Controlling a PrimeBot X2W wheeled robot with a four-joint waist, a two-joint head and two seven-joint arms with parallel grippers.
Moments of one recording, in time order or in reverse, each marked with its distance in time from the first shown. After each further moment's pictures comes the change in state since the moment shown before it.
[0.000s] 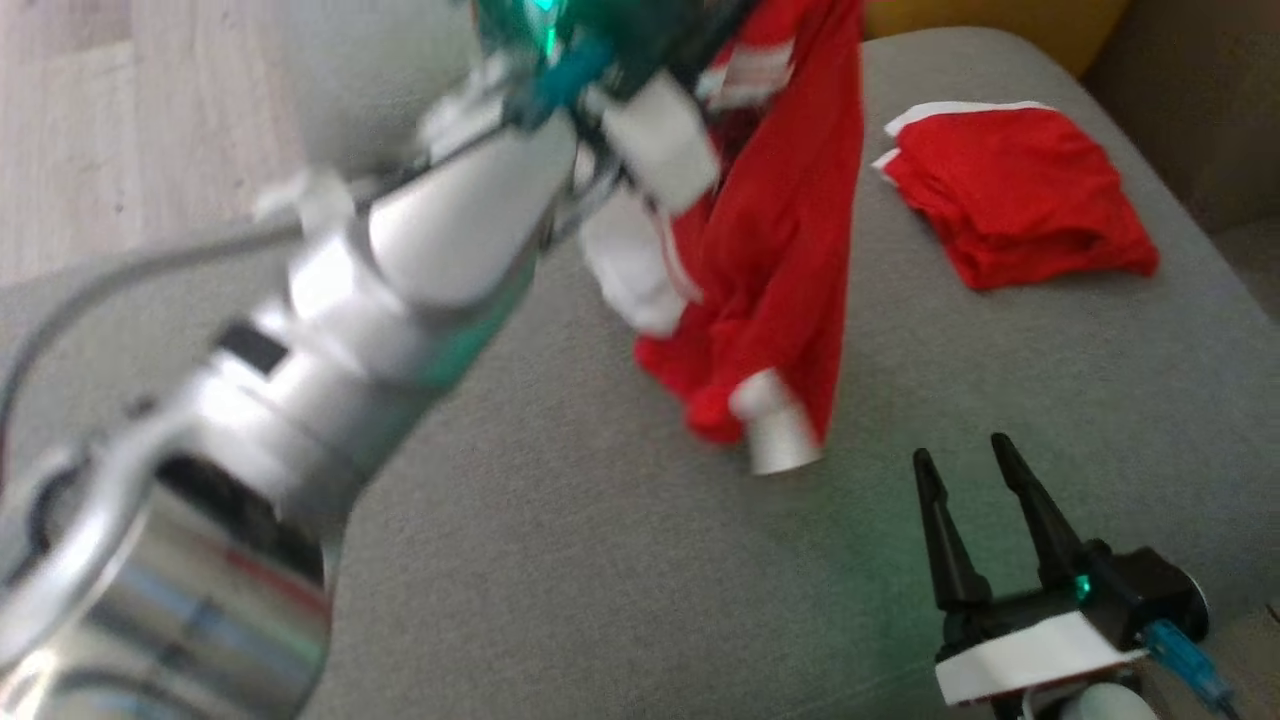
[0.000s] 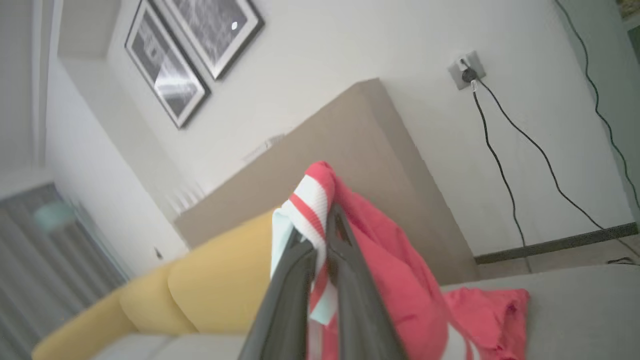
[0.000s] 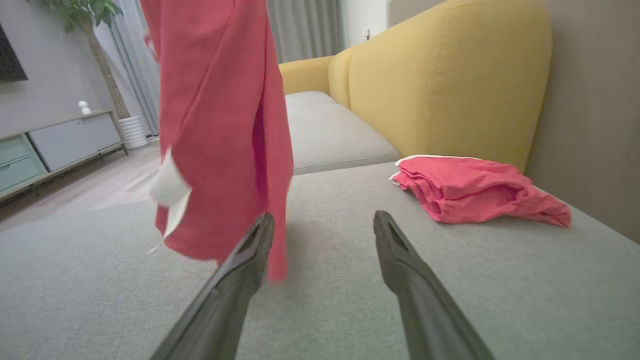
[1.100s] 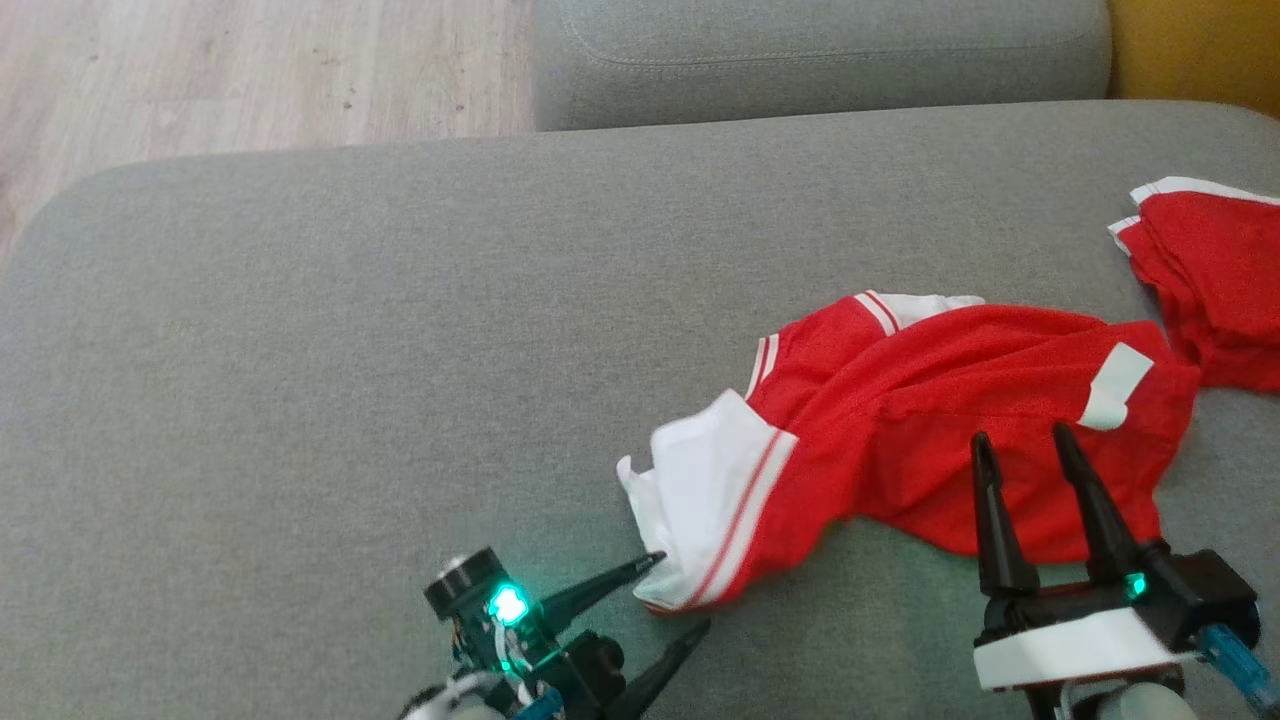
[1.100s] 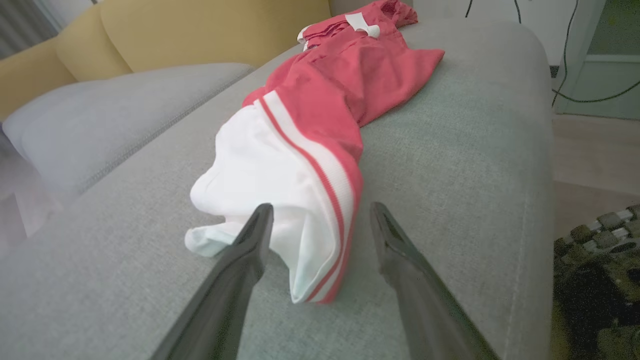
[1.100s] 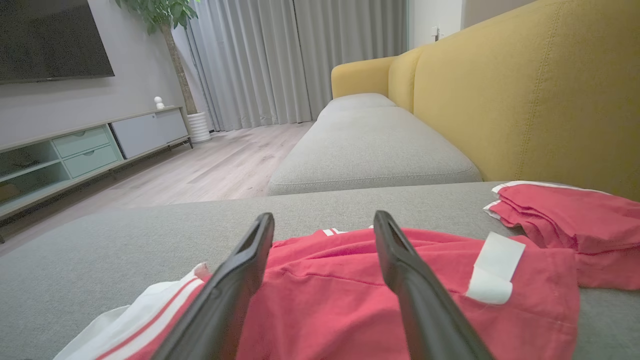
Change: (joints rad) left arm 0.813 0.272 -0.253 -0.307 0.143 0.167 -0.016; right arm 0.019 0.022 -0.095 -0.047 0.000 0.000 0.000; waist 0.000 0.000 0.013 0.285
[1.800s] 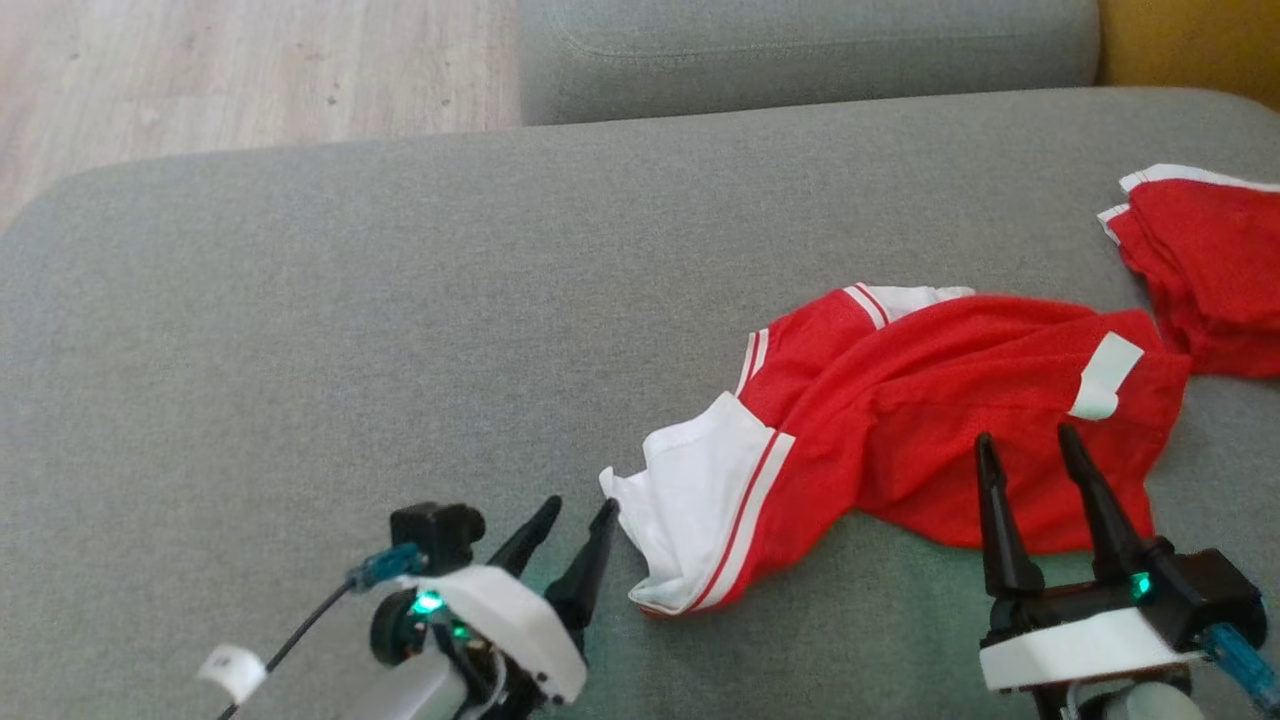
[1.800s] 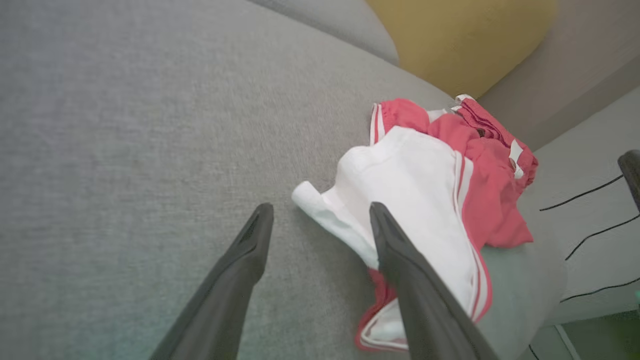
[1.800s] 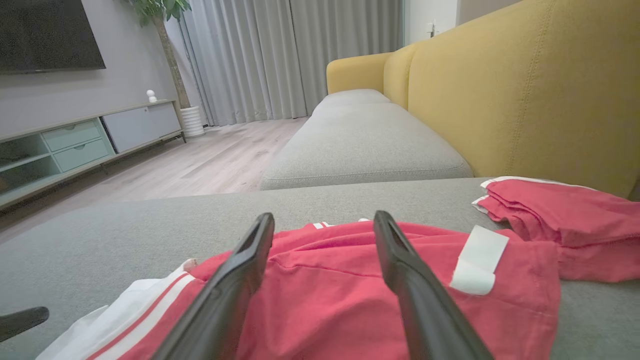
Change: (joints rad) left arm 0.167 -0.067 0.392 -0.095 -0.696 -0.042 0.234; right arm 0.001 -0.014 0.004 0.000 0.000 0.000 0.000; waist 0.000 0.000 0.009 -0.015
